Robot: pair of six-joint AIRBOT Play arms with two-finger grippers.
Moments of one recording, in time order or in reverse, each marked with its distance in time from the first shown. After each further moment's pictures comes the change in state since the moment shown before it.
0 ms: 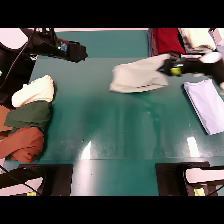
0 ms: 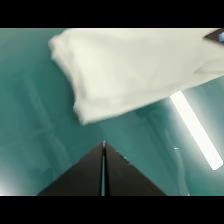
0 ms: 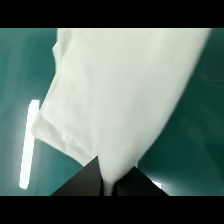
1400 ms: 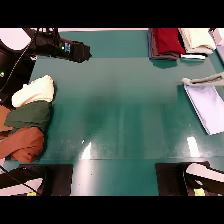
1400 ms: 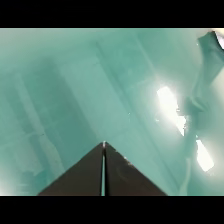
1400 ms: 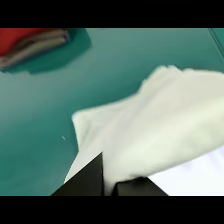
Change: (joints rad) left arm -0.022 0.000 0.000 -0.008 0.013 -0.029; right arm -0.675 0.233 0.132 -0.179 0.261 -0.008
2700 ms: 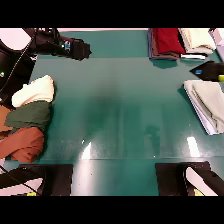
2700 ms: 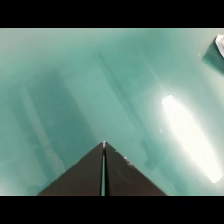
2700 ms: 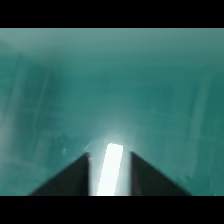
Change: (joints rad) left arm 0.000 0.000 0.000 0.003 0.055 0.029; right arm 0.602 0.344 -0.279 0.043 0.010 0.012
